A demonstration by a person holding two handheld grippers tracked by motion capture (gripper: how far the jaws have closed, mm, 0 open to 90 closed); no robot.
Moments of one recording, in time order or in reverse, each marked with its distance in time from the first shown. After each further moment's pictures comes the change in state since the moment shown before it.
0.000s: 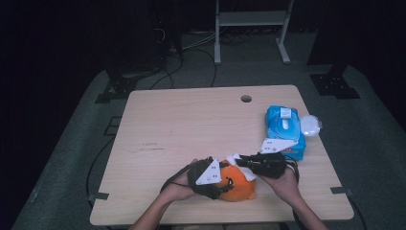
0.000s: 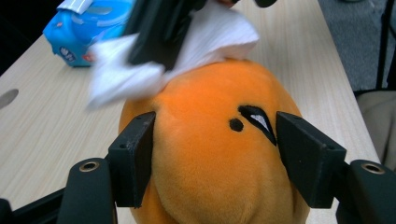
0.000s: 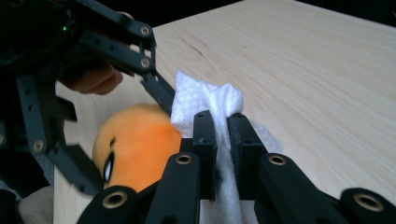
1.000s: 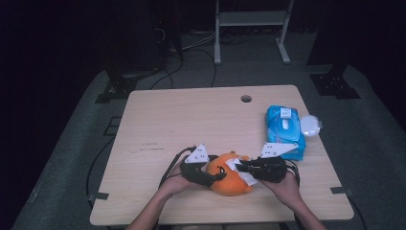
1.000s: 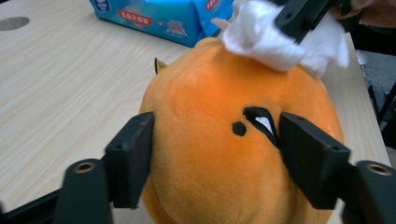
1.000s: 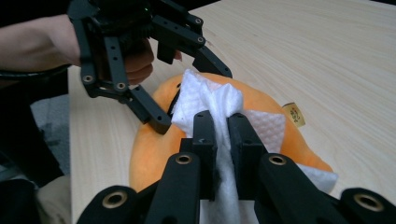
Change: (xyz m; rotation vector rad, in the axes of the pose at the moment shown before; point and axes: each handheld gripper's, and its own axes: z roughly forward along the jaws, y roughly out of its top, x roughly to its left) left arm 0.036 -0.034 0.000 -0.060 0.003 -0.360; right arm 0.003 -0.011 -0.001 0.023 0.027 0.023
